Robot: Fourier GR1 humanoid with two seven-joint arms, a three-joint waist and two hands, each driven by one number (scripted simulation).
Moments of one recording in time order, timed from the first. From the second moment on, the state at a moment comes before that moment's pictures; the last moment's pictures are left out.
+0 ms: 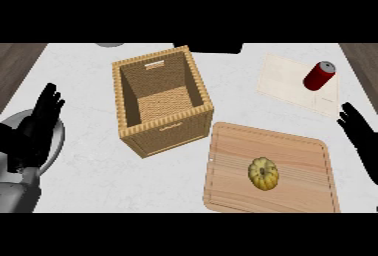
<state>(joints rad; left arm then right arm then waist) -0.14 0.49 -0.10 -1.44 0.30 0.28 0.03 -0.03 -0.50 -0.05 -1.40 -0.22 0.05 0.05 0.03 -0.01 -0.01</state>
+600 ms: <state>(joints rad) -0.25 0.55 -0.19 -1.50 0.19 0.18 -0.03 -0.23 -0.10 0.39 -1.38 0.09 -0.31 0.11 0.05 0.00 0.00</state>
